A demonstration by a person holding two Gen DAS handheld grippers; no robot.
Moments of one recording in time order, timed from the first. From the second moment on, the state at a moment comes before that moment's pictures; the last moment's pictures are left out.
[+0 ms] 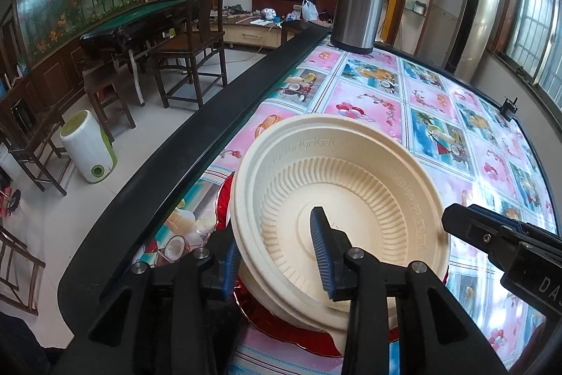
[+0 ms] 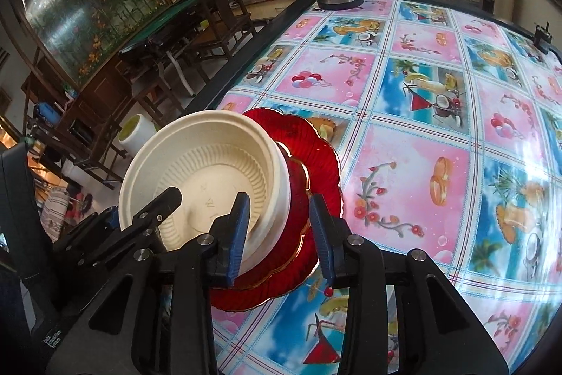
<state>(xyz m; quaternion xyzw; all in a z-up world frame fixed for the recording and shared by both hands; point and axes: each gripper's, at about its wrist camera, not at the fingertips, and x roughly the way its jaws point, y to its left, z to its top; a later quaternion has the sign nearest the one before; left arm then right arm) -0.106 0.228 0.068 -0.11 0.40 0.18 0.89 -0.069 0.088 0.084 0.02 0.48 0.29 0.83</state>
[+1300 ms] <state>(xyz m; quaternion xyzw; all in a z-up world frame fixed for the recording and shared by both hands) -0.142 0.145 0.082 -0.04 0.34 0.13 0.93 -0.120 0.001 0.072 0.03 0.45 0.24 0.86</state>
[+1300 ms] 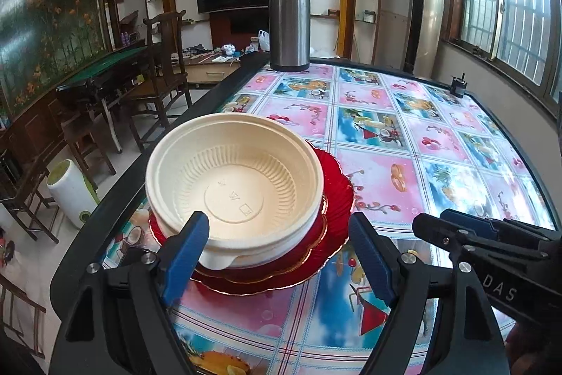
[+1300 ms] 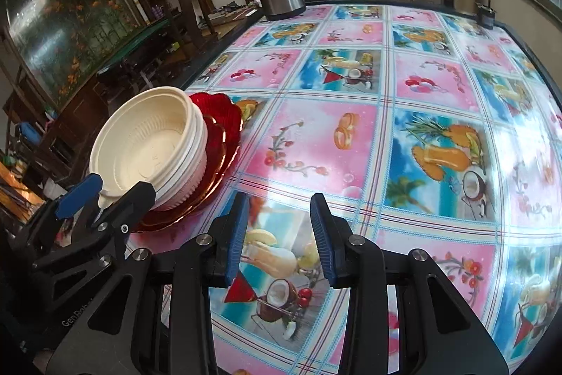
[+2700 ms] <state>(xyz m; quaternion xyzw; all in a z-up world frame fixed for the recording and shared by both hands) -0.148 0.167 0.085 -0.05 0.34 0.14 0.93 -0.131 0.031 0.079 -0.01 0.44 0.25 0.86</state>
